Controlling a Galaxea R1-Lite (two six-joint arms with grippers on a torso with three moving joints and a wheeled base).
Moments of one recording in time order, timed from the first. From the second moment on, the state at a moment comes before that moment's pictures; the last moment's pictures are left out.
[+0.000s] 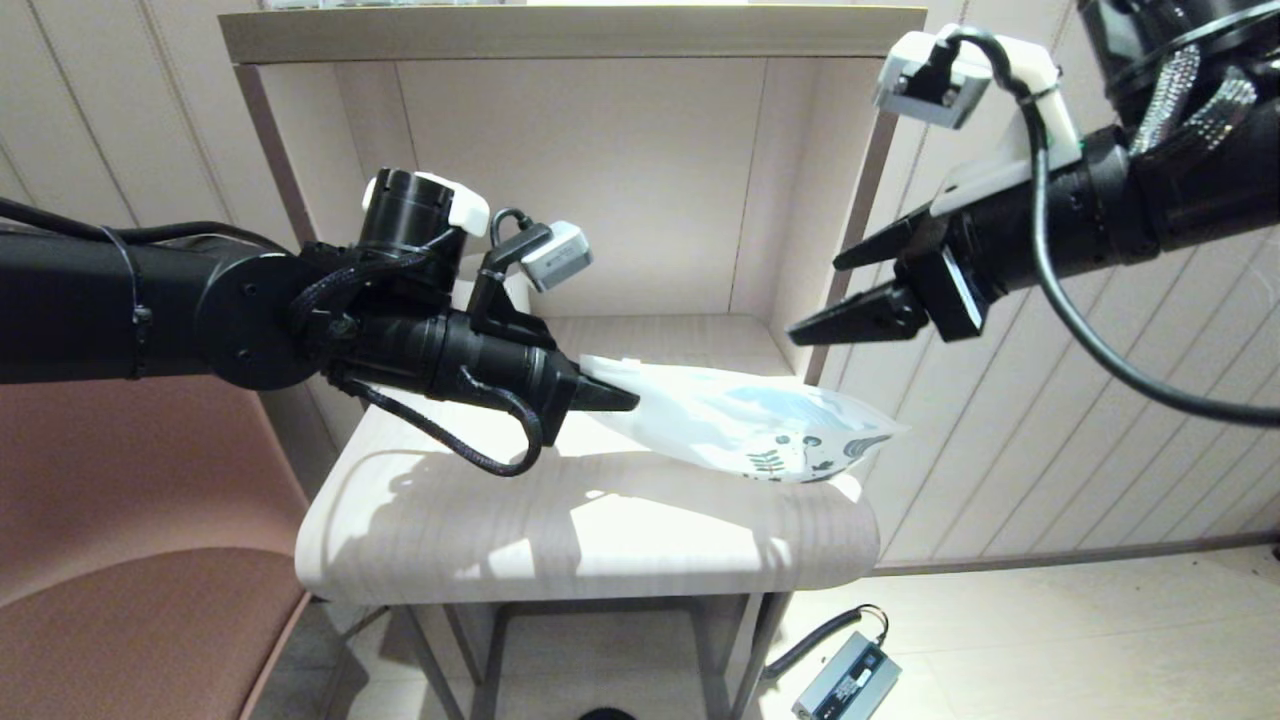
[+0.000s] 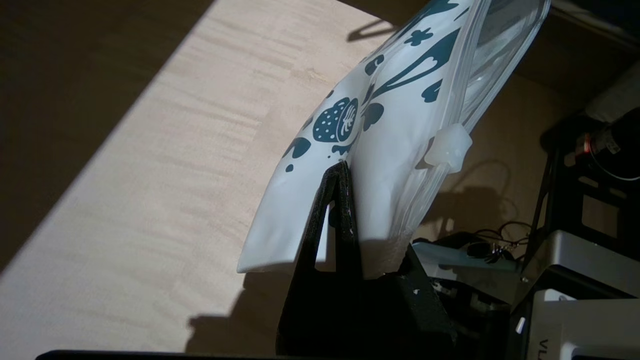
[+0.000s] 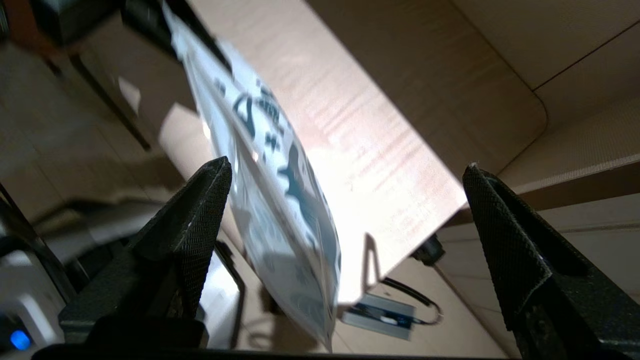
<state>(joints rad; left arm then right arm) -0.52 1.87 -1.46 0.14 -0.66 0.28 0.44 1.68 -1.88 0.68 0.29 -0.38</state>
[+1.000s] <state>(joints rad) -0.52 1.81 -1.41 0.06 -0.65 0.19 0.57 1.69 -1.70 0.31 0.23 0.06</state>
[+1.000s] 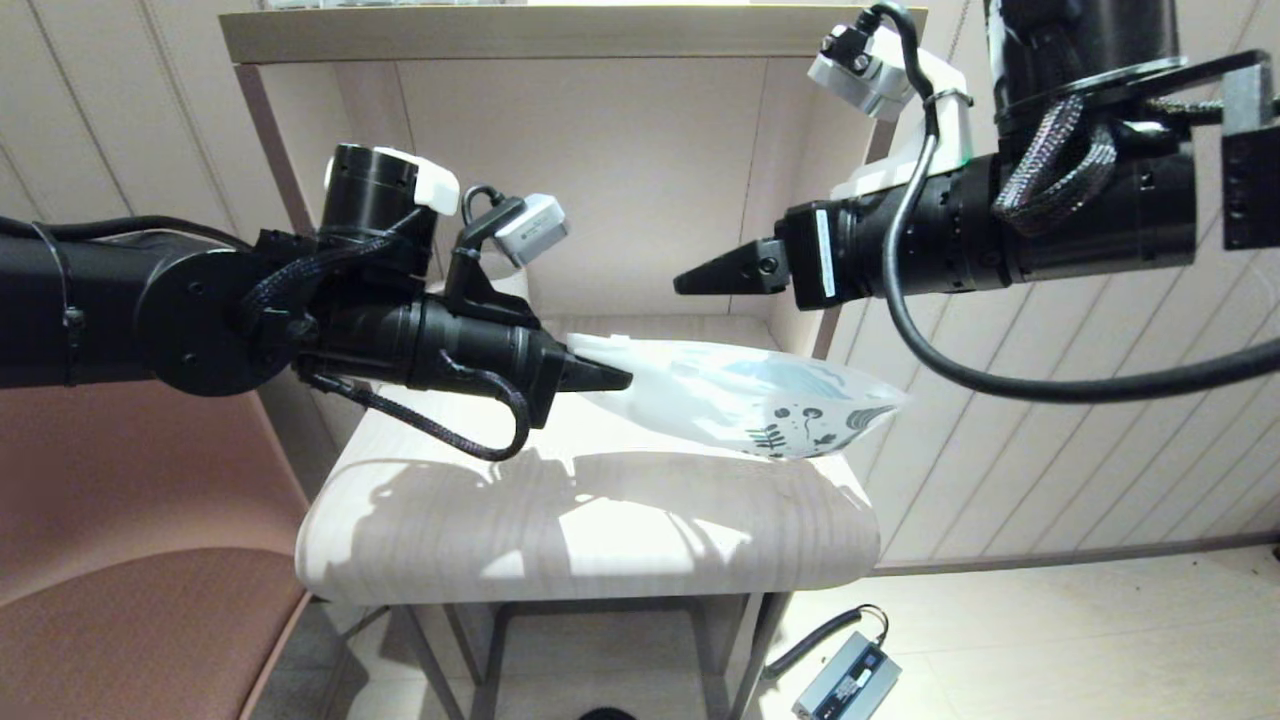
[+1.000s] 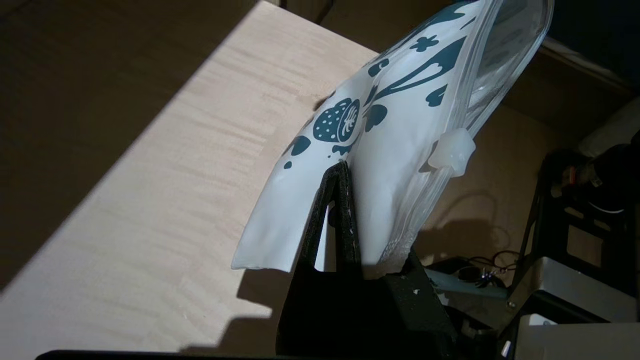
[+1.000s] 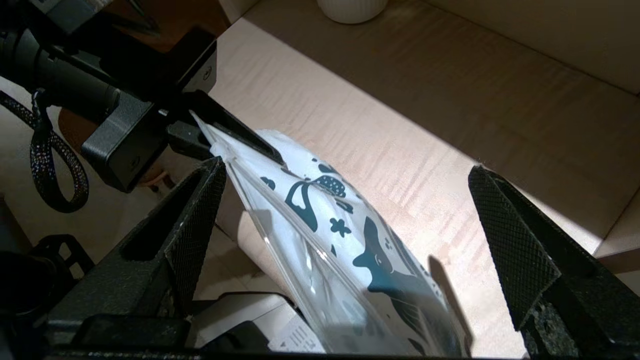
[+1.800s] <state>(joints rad) -0.52 1.82 -1.40 0.05 -0.65 0.19 0.61 1.71 -1.79 0.44 0.22 0.00</state>
